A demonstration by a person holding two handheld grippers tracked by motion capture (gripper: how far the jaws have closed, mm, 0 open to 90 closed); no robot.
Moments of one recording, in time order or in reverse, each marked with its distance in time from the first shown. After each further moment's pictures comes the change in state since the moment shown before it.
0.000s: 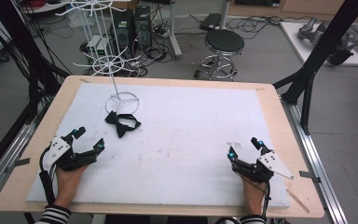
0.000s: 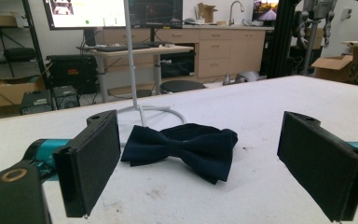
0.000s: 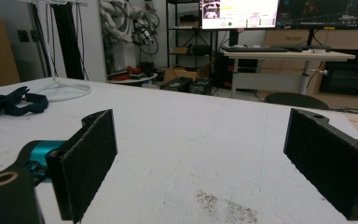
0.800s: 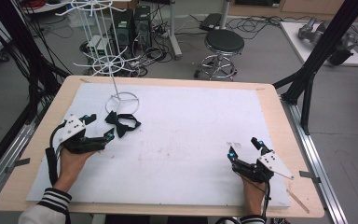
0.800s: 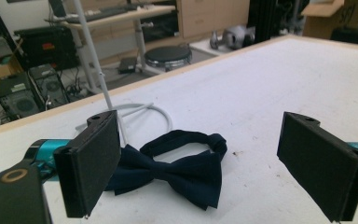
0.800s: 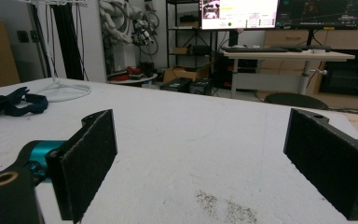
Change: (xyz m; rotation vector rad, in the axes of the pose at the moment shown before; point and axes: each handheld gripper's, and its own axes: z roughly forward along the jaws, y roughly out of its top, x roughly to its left) left arm -0.008 0.052 0.043 0.200 -0.081 0.095; right arm 0.000 0.000 0.000 -0.001 -0.002 0.008
